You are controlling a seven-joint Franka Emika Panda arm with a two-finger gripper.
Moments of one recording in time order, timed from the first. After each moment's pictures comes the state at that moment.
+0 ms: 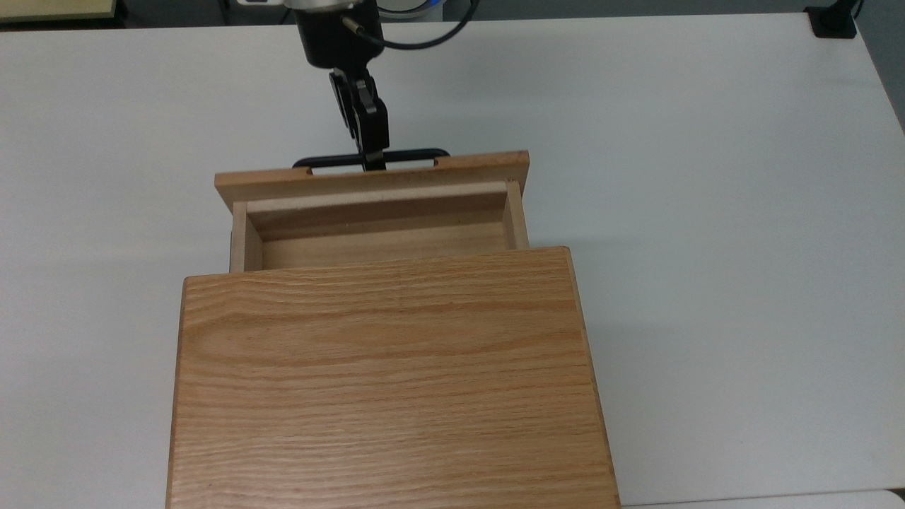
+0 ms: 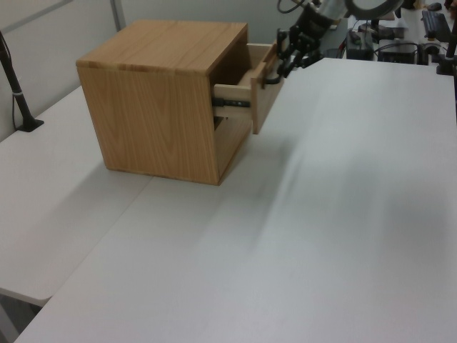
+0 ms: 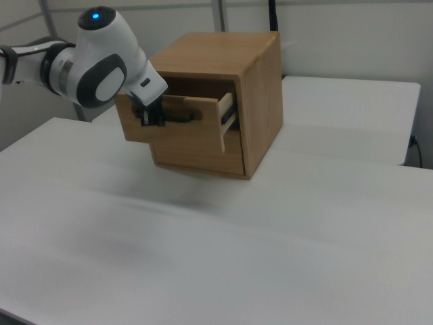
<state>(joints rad) 0.20 0.02 -0.19 -1.90 0.24 2.42 1.01</state>
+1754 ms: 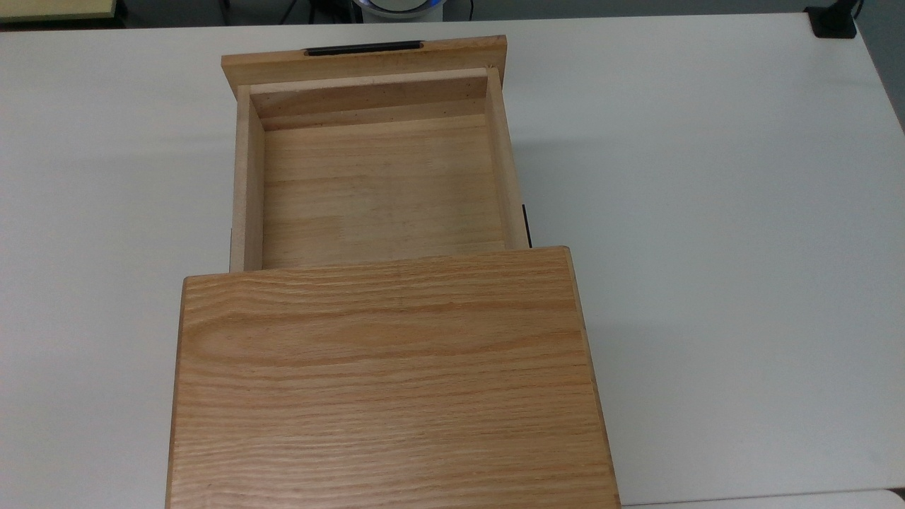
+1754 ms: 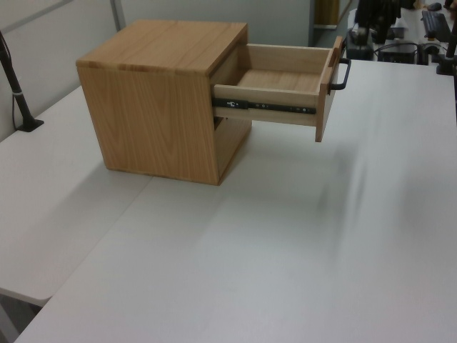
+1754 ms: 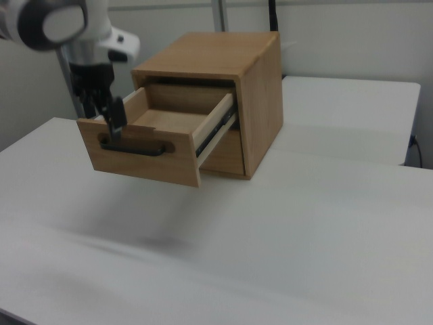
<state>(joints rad) 0.16 -0.25 -0.22 -1.82 0.16 1.63 0.22</state>
